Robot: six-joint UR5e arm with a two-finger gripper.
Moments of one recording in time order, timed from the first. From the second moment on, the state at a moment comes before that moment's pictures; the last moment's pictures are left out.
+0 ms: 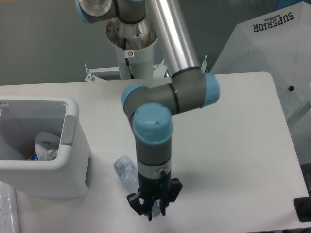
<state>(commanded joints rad) 2.35 -2.13 -1.17 -0.83 1.34 -0.16</state>
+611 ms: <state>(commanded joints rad) 2.43 -2.02 -1.01 -0.81 1.13 -0.21</state>
